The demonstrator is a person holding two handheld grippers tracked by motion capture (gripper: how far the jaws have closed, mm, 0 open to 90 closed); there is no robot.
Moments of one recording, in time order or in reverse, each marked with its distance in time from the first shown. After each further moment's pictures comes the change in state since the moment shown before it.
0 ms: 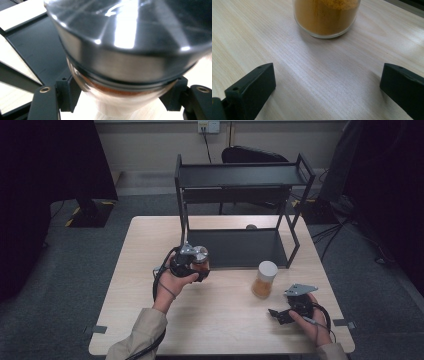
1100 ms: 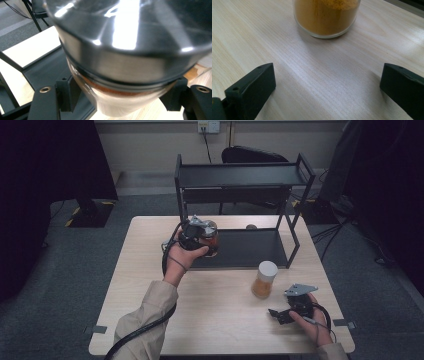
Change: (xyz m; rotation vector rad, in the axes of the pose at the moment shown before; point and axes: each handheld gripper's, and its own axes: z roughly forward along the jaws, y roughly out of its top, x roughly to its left) left arm 0.007 0.071 -0.006 -0.044 0.016 -0.008; right arm 0.000 0.000 0.000 0.000 0.000 0.003
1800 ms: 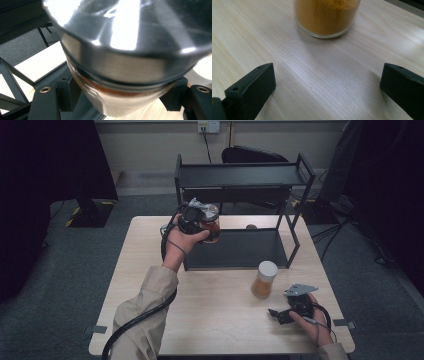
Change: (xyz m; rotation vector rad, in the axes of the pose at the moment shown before) left arm 0.008 0.038 -0.018 -0.024 0.000 -0.001; right arm 0.000 0.000 0.000 -0.001 0.000 -0.002
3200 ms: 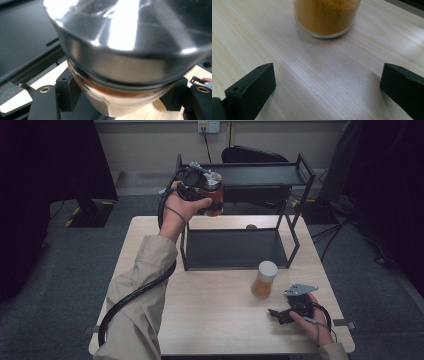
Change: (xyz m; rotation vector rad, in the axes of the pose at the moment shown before) left arm 0.000 0.083 -0.043 -0.006 0.002 0.018; right arm -0.001 0.000 0.000 0.001 0.003 0.000
